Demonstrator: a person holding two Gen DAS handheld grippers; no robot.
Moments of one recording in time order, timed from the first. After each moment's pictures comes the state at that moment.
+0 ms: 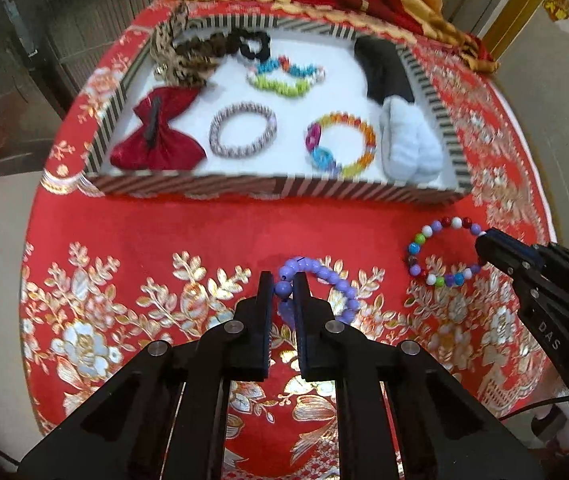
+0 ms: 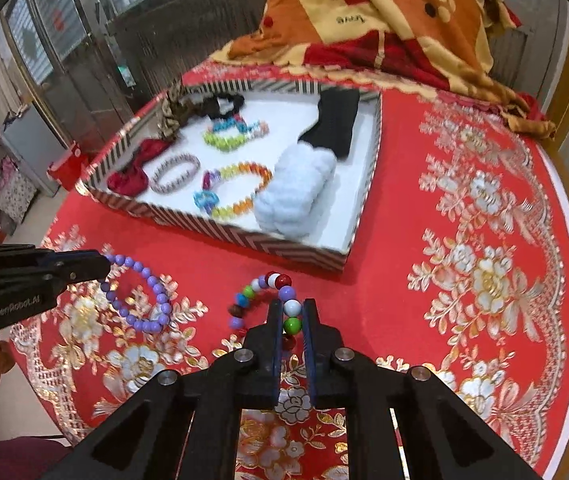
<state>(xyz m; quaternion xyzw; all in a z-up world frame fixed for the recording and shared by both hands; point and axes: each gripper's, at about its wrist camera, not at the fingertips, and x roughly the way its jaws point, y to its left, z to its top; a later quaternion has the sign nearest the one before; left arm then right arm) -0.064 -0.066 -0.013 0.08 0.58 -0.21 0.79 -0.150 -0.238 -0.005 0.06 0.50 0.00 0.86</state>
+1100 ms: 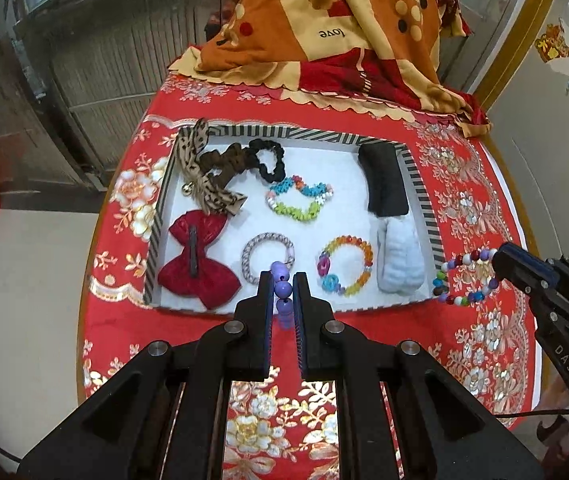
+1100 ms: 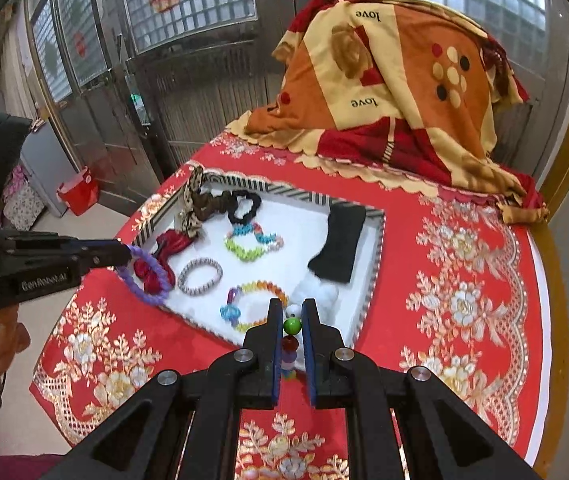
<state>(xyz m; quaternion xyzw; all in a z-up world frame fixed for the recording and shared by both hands) -0.007 -0.061 0.068 0.07 0.52 -0.22 0.82 -0.103 -0.235 0.083 0.03 0.43 0.01 0.90</state>
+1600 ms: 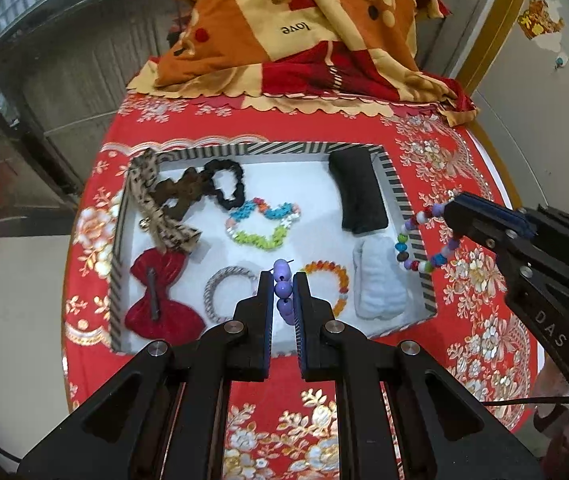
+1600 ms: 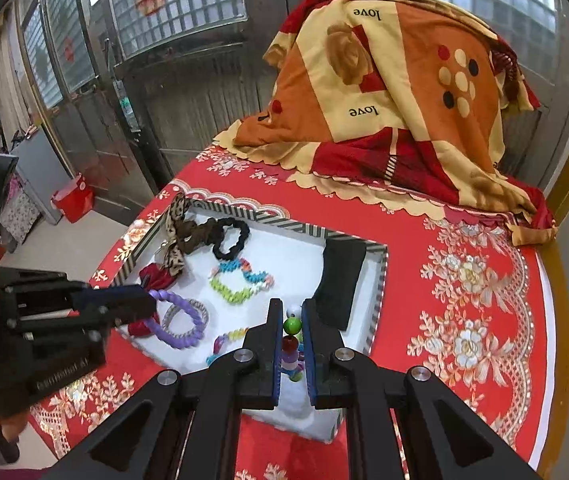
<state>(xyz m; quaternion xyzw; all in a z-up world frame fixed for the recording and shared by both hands) 0.014 -0.113 0.062 0.10 0.51 -0.25 0.81 -0.041 -0.248 0.084 0.04 0.44 0.00 0.90</state>
